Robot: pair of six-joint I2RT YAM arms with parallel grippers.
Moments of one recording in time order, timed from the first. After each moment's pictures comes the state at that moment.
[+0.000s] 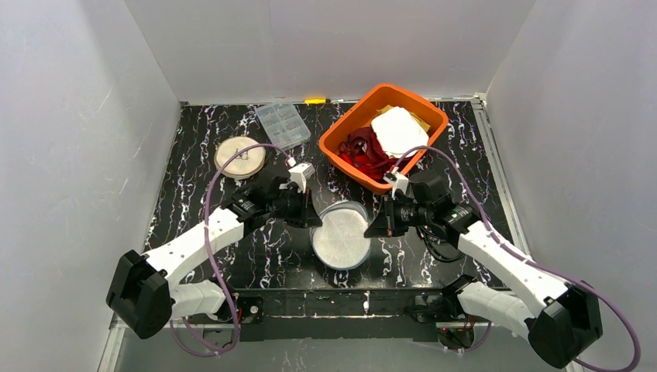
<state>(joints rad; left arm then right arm) -0.65 1.20 0.82 -0.37 0.39 -0.43 0.59 1.01 0.70 -0.42 -0.60 0.53</state>
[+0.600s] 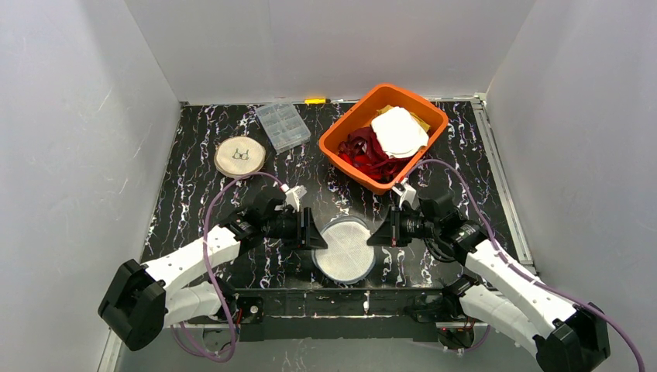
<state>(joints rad) -0.67 1.09 0.57 -0.23 0.53 -0.77 0.59 0.83 0.57 -0.39 -0.60 0.63</state>
